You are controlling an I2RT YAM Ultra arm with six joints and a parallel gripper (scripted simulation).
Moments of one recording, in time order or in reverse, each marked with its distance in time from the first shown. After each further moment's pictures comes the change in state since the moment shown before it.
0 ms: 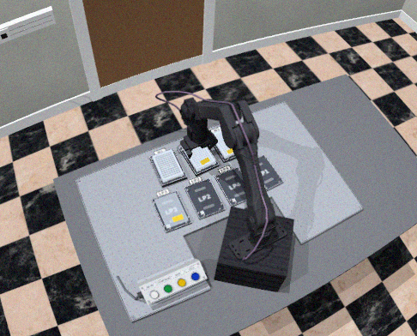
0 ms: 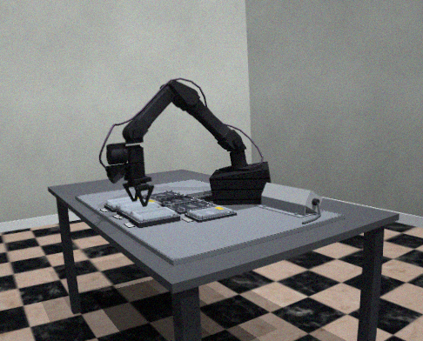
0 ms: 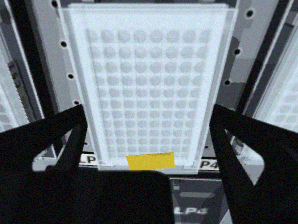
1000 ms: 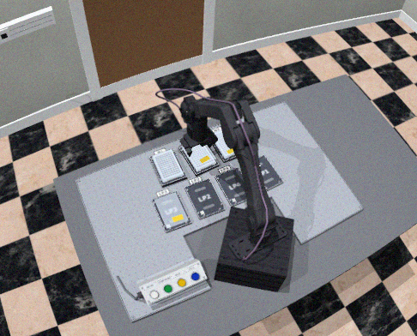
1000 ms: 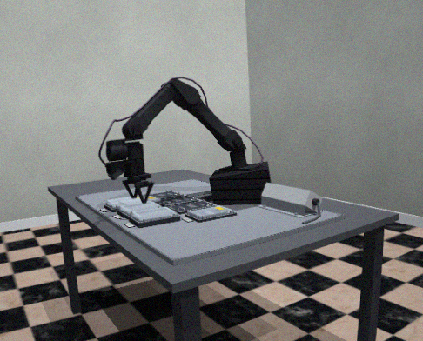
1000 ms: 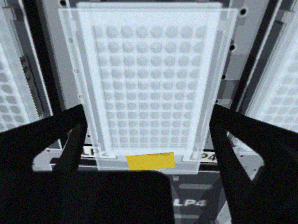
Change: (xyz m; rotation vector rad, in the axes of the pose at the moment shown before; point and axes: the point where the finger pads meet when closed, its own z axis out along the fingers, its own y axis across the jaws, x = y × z) arm -0.001 0.001 -0.012 -0.001 -0.001 0.001
